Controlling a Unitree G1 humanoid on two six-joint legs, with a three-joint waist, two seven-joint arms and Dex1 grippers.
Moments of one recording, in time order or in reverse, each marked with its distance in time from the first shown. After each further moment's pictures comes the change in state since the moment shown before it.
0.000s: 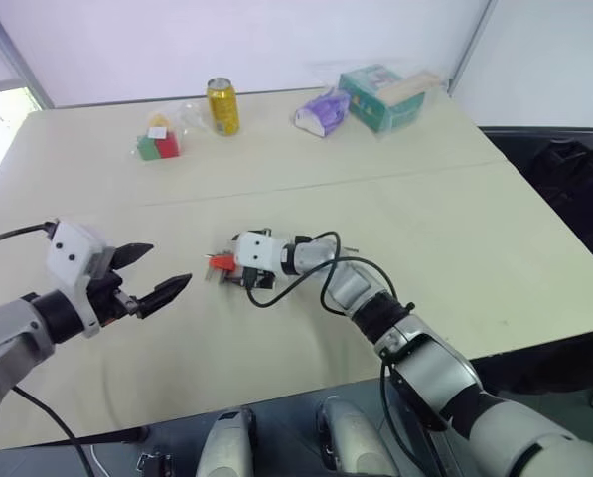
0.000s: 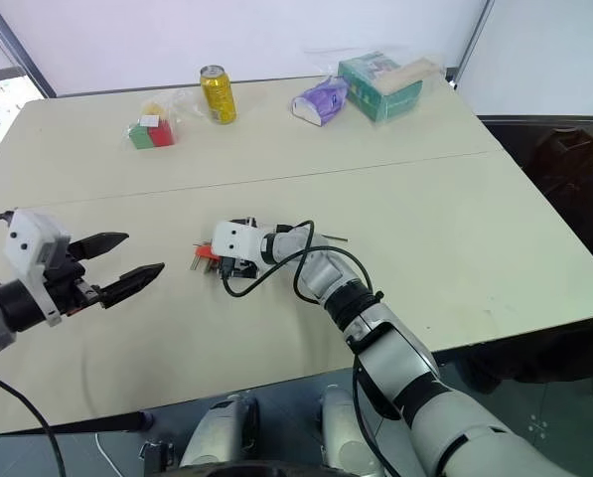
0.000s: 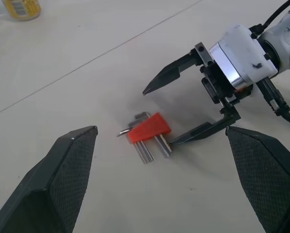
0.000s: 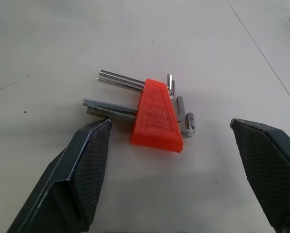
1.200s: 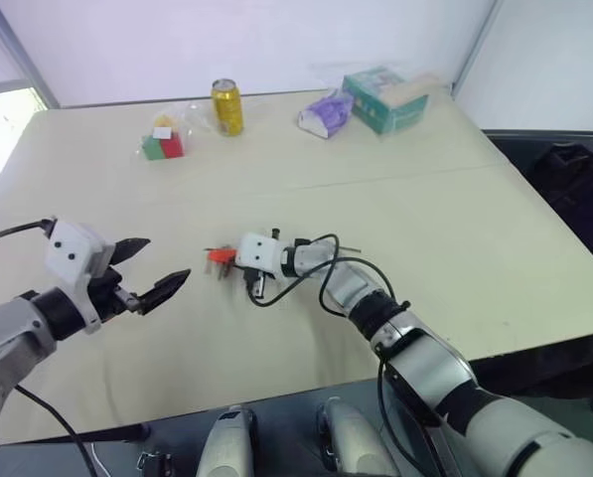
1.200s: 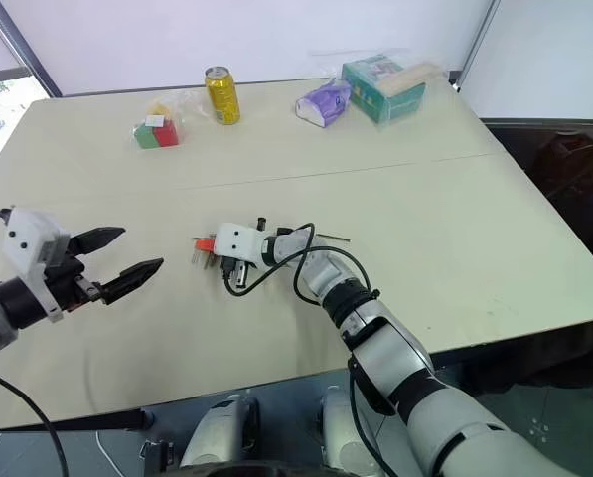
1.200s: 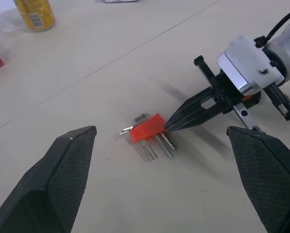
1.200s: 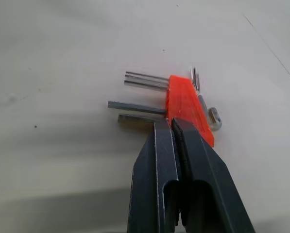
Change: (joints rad) left arm -0.022 -0.023 -0.036 0.009 0.056 -0.050 0.007; right arm -0.001 -0.008 -0.033 0.109 0.032 -0.090 0.012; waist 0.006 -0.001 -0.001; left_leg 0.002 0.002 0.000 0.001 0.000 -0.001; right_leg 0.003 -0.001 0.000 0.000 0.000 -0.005
